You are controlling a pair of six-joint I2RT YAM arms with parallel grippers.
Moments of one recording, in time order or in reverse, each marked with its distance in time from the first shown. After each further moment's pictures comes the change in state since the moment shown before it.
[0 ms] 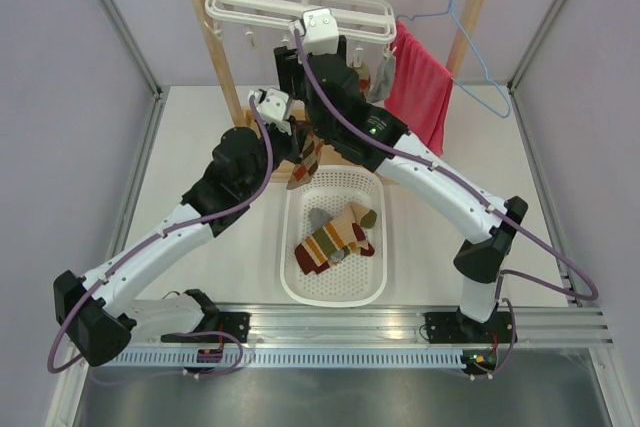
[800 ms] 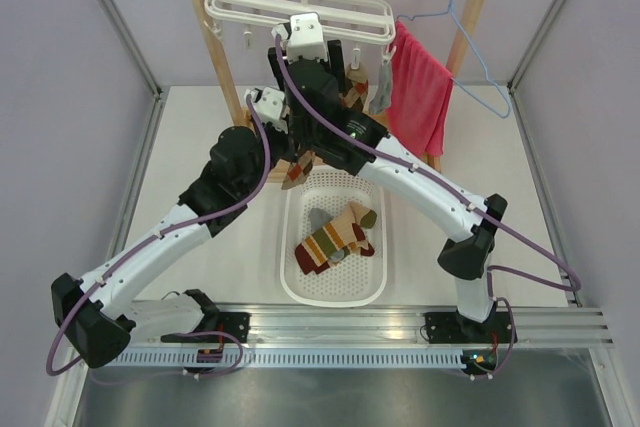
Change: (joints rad) left arm 0.006 -0.010 0.013 -0.036 -0.041 0.010; right arm 0.069 0.108 0.120 0.013 0.321 -0.150
